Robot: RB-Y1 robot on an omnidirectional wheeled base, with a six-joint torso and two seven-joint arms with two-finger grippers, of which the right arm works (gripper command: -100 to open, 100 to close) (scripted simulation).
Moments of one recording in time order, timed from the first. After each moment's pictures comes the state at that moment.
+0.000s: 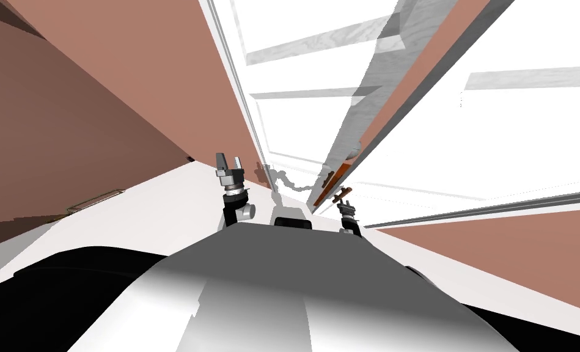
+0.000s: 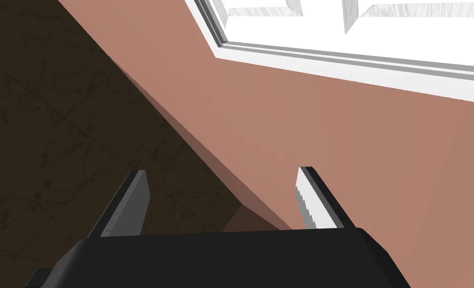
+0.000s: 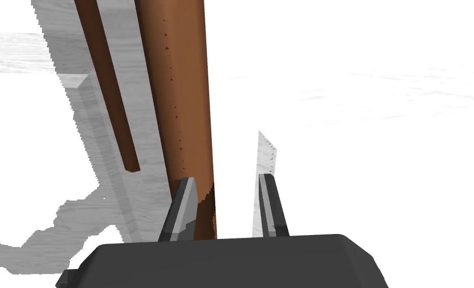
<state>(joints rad) 0.06 -0.42 0.28 -0.69 -0.66 -0.90 -1.57</state>
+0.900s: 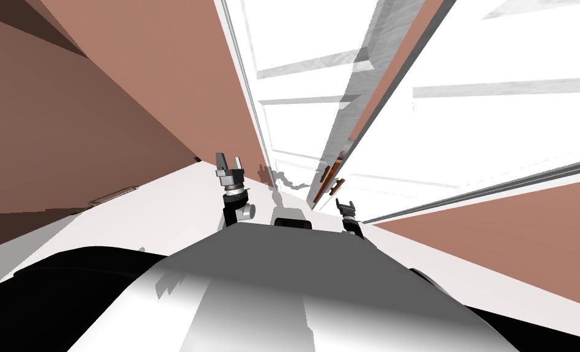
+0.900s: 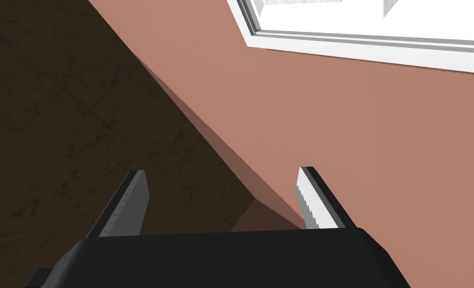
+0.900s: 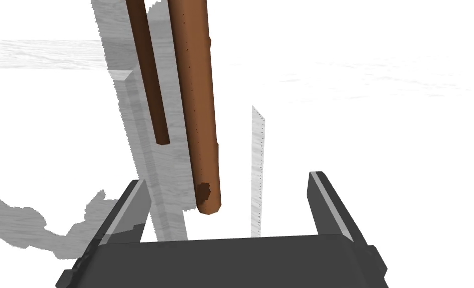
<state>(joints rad) 0.08 -0.47 0.34 -0.71 -0.63 -0.94 -1.63</state>
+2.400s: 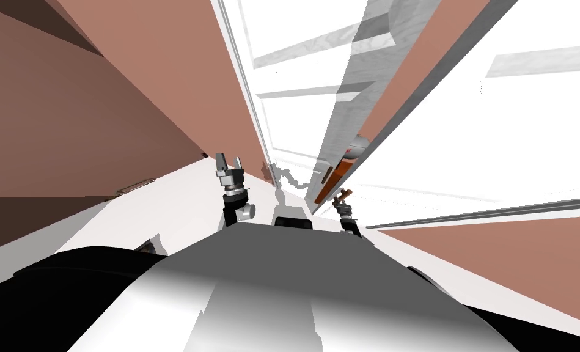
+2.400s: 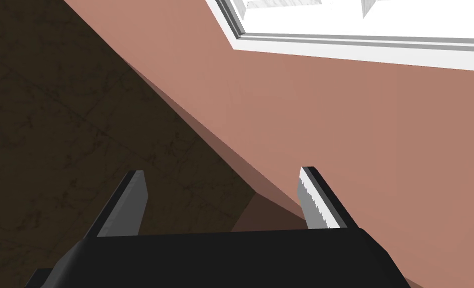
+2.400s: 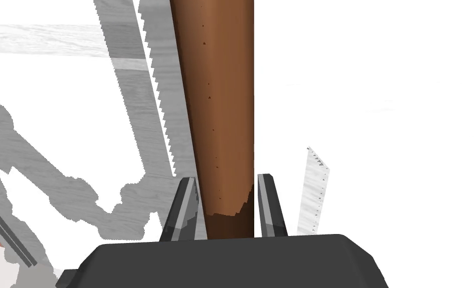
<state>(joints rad) 0.07 -0.48 0.40 -0.73 -0.60 -0.95 -1.66</state>
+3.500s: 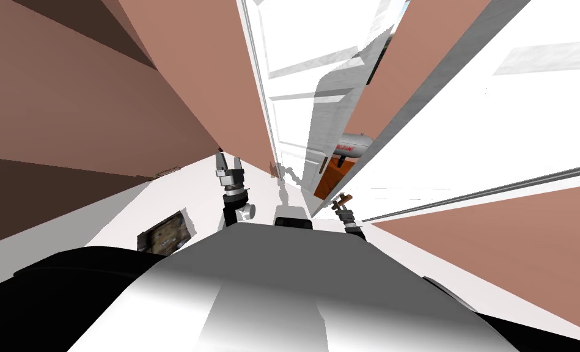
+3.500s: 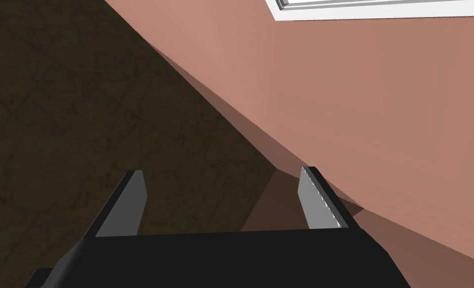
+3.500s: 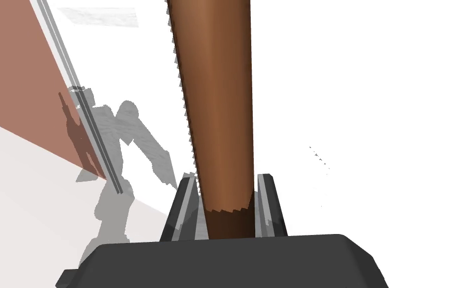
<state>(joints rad) 0.14 -0.57 0.53 -0.74 -0.54 -1.09 -1.77</state>
